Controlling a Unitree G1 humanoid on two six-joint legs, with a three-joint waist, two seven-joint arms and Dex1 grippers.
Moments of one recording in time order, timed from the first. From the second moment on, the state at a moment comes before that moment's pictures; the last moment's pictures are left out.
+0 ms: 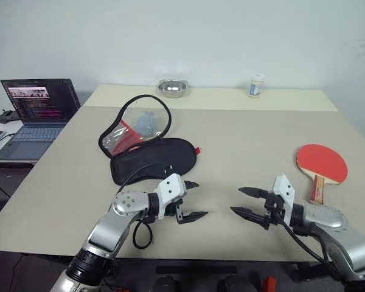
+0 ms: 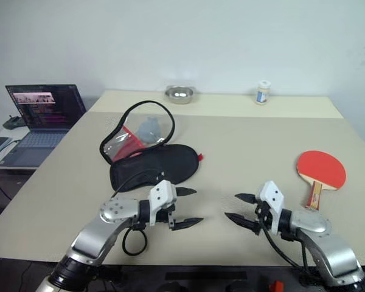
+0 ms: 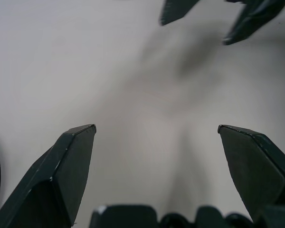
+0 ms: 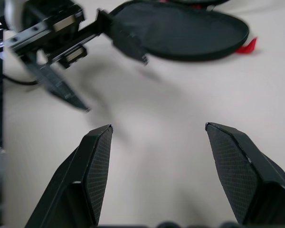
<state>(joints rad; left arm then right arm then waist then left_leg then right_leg) -0.28 0.51 -0.25 -0.18 -0.16 0.30 -0.95 0.00 -0.64 0.03 -0.43 0.45 0.47 0.85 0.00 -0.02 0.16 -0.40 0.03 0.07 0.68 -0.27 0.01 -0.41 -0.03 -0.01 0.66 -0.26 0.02</state>
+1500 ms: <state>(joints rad) -0.66 0.80 -0.15 0.69 0.01 -0.16 -1.23 -0.17 -0.67 -0.02 -0.64 0.65 0.72 0.70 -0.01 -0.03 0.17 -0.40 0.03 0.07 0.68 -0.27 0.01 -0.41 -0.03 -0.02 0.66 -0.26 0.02</state>
